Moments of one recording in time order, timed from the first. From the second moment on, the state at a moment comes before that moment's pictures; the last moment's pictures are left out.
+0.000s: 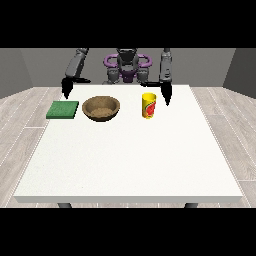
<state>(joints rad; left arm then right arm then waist) -0.43 0.08 0.10 -1.12 0.07 0.21 -0.52 -0.23 -0.22 -0.22 -1.10 -0.18 0.30 -0.62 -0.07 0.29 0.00</state>
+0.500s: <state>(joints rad) -0.56 0.12 0.19 -0.87 0.10 0.19 -0.71 -0.30 -0.23 -0.22 -1.01 -0.16 0.32 -0.71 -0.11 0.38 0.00</state>
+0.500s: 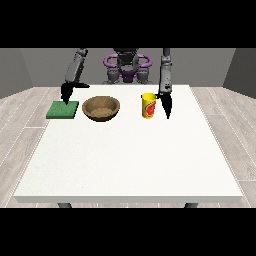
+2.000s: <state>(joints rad) -0.56 0.20 -0.01 -0.90 -0.43 0.76 -0.39 -0.50 -0.33 -0.20 -0.86 -0.19 0.39 -0.61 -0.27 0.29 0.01</state>
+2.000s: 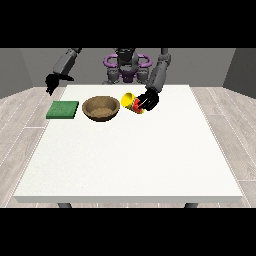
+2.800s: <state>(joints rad) -0.72 0.11 -0.41 -0.85 -1.11 0.51 0.20 -0.42 -0.37 -0.28 -0.58 -0.18 0.35 -0.67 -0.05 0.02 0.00</state>
